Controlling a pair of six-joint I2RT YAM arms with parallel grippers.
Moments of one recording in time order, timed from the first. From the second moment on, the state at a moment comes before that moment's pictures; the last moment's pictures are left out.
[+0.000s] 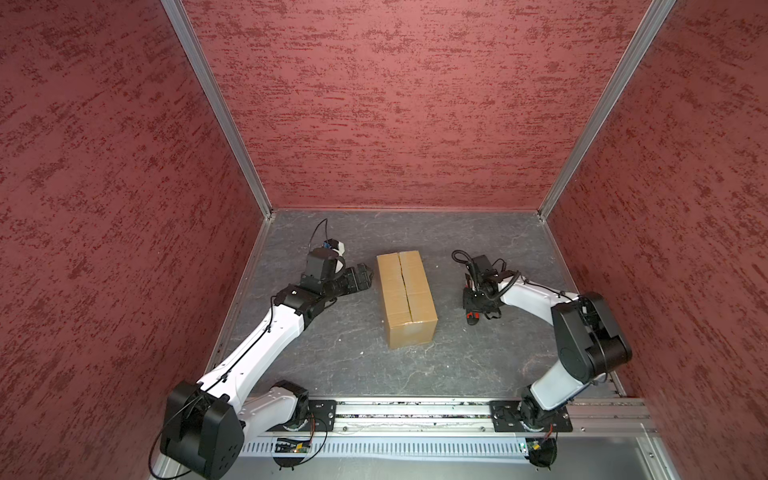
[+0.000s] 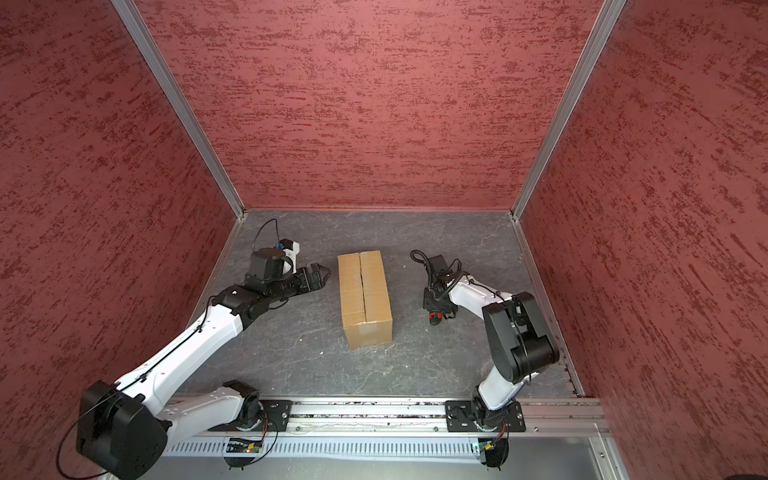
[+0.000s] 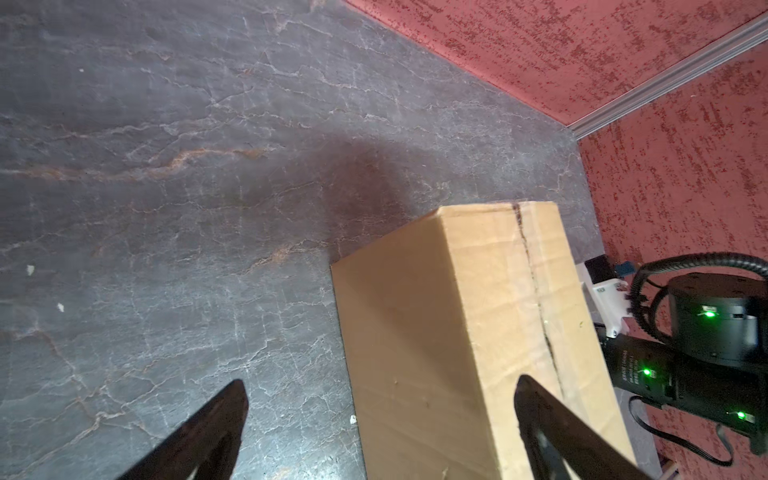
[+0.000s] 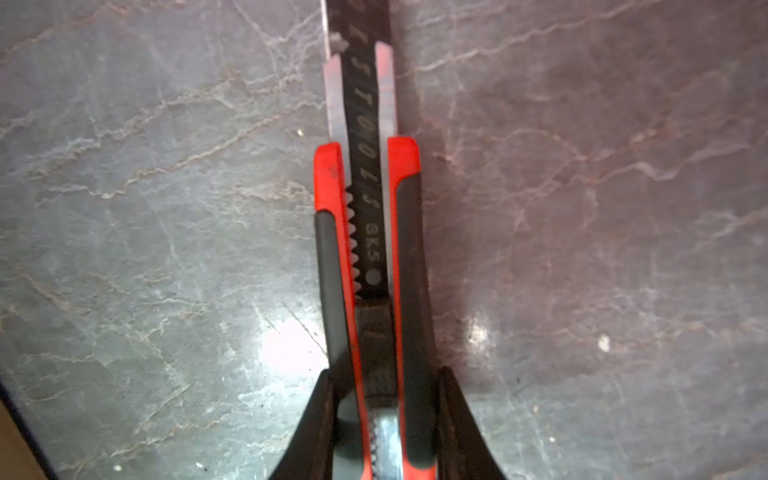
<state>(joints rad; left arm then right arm) -0.36 1.13 0.88 -0.41 0.16 -0.57 0.33 1.65 0.91 -0.56 0.03 0.46</state>
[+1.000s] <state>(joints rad) -0.72 1.63 1.48 -0.48 0.30 -0.56 0.50 1.24 1.10 -0.81 0.02 0.42</state>
